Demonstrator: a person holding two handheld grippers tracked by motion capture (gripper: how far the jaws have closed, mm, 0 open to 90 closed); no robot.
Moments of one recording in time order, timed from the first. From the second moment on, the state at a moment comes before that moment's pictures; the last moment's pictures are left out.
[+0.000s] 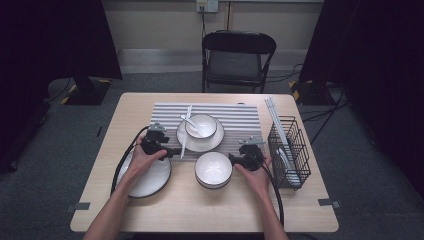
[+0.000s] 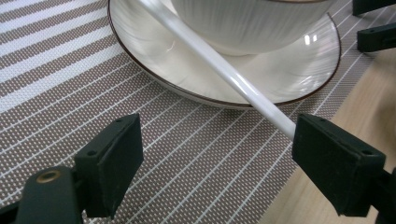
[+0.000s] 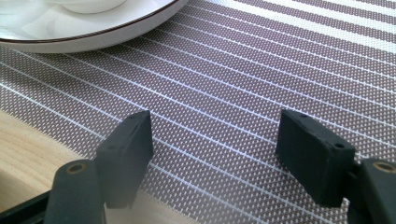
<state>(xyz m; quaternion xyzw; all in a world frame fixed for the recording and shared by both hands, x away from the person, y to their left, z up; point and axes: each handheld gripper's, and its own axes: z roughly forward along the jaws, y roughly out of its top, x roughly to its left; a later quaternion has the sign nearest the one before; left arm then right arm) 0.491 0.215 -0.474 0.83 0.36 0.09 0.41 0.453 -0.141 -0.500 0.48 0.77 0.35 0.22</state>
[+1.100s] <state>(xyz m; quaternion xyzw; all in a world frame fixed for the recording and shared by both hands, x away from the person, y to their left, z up) 0.469 0.211 -0.470 0.85 0.35 0.08 0.39 0.452 -0.141 -0.500 0.48 0.77 0.35 0.22</state>
